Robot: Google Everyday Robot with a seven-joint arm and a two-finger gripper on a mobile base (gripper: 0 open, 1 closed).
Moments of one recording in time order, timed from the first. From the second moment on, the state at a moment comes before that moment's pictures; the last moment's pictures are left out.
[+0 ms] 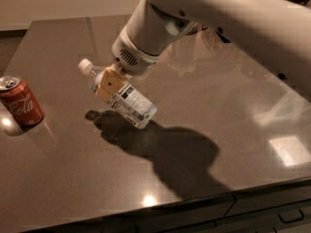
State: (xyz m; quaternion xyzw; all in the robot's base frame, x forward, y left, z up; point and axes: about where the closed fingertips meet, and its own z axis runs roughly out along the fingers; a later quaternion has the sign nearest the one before) arm 0.510 0.098 0.922 -0.53 0.79 0.20 0.23
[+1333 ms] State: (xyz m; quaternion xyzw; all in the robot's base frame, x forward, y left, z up) arm 0.534 0.092 0.965 -0.45 0.66 0.37 0.47
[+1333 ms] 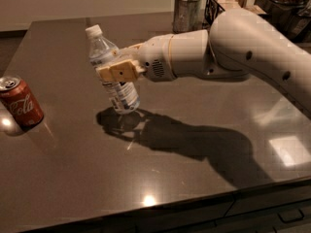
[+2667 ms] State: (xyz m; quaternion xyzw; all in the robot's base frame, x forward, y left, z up) arm 0.550 0.063 0.951 -0.43 0.57 0.38 0.59
